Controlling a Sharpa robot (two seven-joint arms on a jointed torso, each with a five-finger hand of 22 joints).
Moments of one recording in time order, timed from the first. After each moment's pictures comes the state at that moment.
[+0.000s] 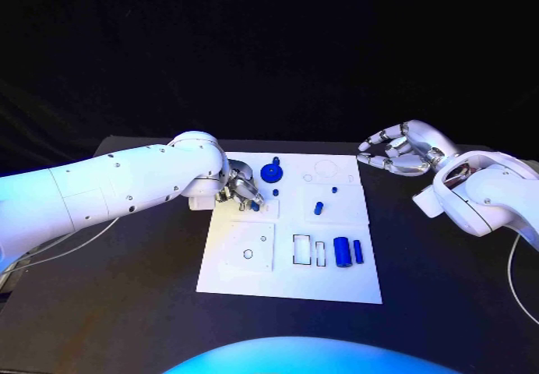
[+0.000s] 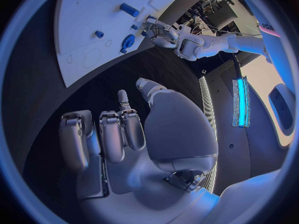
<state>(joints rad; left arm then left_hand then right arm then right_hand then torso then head) 1.29 -0.67 -0.08 1.34 -1.05 0.32 -0.52 0.82 -0.11 0.79 0.12 0.35 0.92 0.01 0.85 0.85 1.35 -0.06 1.24 1.08 1.47 -0.11 1.57 1.31 0.06 1.46 0.00 1.44 1.31 1.32 -0.97 -0.13 1.59 -0.87 -0.44 0.06 1.27 -0.16 0.36 0.19 0.26 0.90 0.17 0.19 0.43 1.47 0.08 1.45 1.31 1.47 0.01 1.53 1.31 0.01 1.47 0.12 1.53 1.31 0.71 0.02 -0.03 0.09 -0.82</state>
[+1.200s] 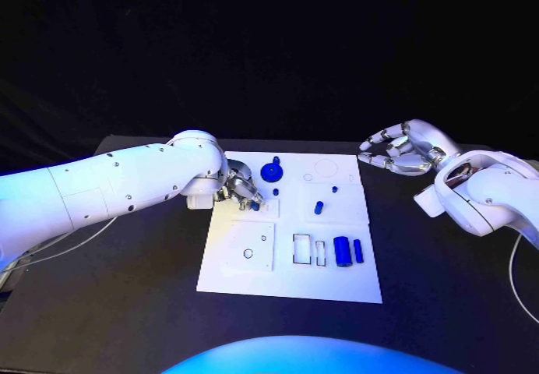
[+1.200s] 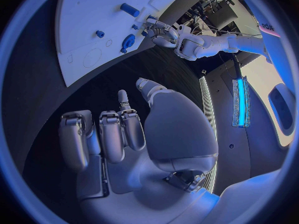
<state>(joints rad) 1.29 -0.67 -0.08 1.34 -1.06 0.34 -0.52 0.77 -0.14 0.72 0.16 0.35 0.92 0.00 0.85 0.85 1.35 -0.06 1.24 1.08 1.47 -0.11 1.57 1.31 0.06 1.46 0.00 1.44 1.31 1.32 -0.97 -0.13 1.59 -0.87 -0.44 0.06 1.27 -0.16 0.36 0.19 0.26 0.90 0.17 0.19 0.43 1.47 0.08 1.45 1.31 1.47 0.01 1.53 1.31 0.01 1.47 0.12 1.53 1.31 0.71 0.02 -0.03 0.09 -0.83</state>
